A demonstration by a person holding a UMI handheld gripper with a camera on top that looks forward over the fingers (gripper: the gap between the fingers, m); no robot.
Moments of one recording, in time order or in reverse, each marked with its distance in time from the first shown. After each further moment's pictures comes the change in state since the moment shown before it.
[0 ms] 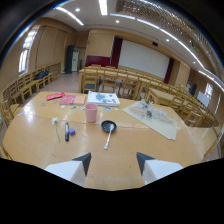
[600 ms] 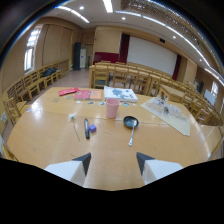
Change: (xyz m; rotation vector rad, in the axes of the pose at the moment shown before) arm -0.091 0.012 0.007 -0.042 -0.095 -0.004
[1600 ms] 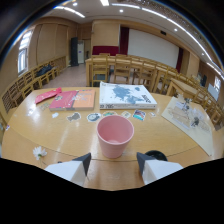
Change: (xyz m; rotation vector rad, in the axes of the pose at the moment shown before) arm -0.005 -0.091 0.315 -0.062 -0.027 0.040
